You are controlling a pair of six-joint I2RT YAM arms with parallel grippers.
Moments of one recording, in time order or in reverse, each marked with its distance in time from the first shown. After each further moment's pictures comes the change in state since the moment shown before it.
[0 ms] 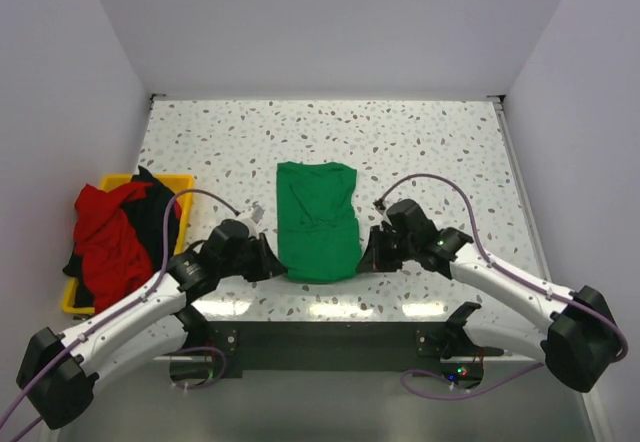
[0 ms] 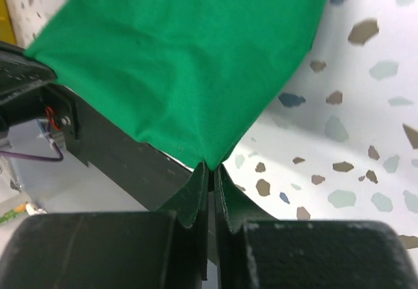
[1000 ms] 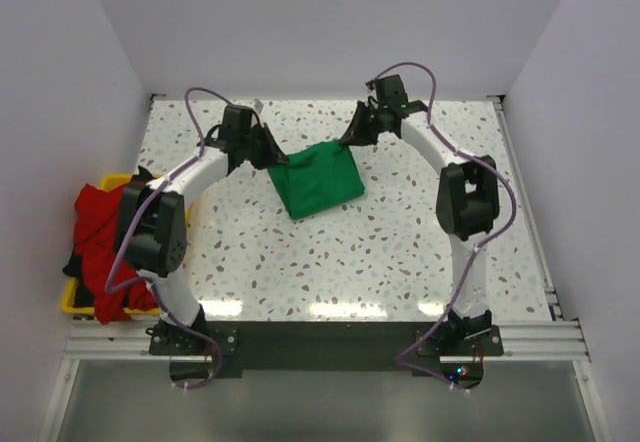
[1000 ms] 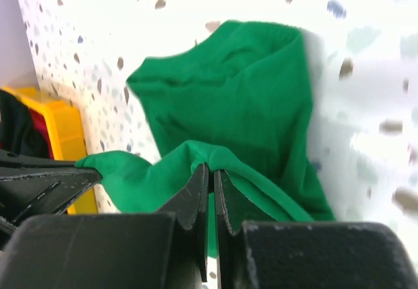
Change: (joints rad) left arm 0.419 0.995 0.878 0.106 0.122 0.214; right arm -0.377 1.064 1.246 -0.104 -0.091 -0.121
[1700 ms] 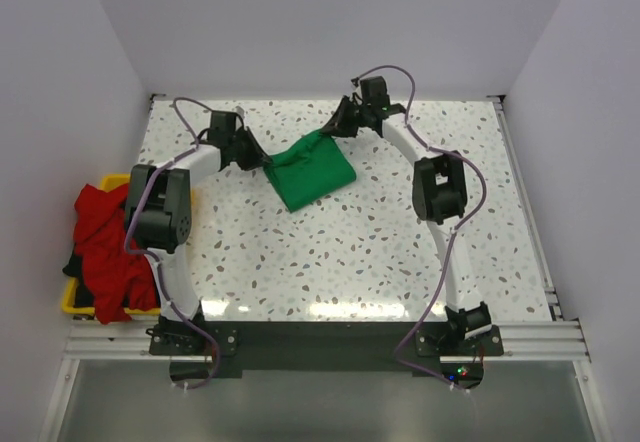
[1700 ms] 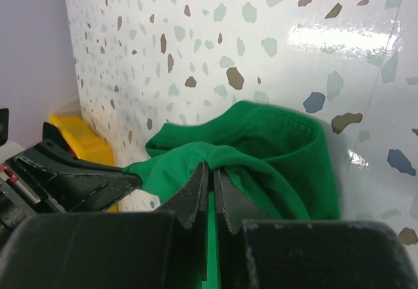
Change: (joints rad) left arm 0.144 0.218 0.040 0.117 0.027 -0.003; right arm 0.000 0.424 0.429 0.135 -0.132 0.127
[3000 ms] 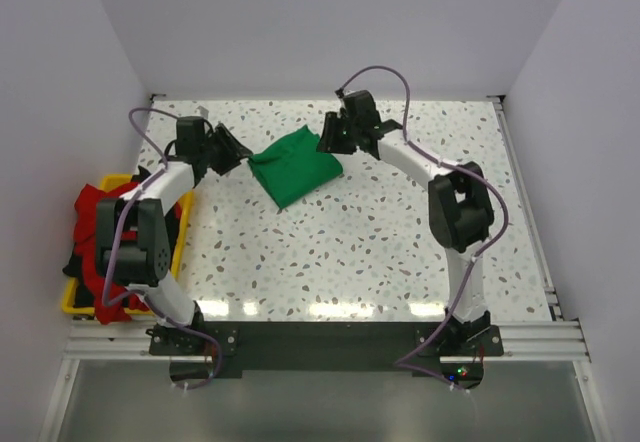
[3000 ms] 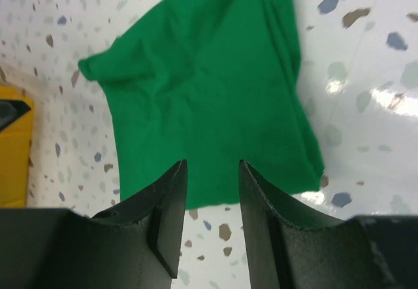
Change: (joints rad) left arm 0.116 -0.264 -0.211 0.071 -0.039 -0.058; right arm 0.117 -0.383 -0.467 0.074 0.297 -0.229
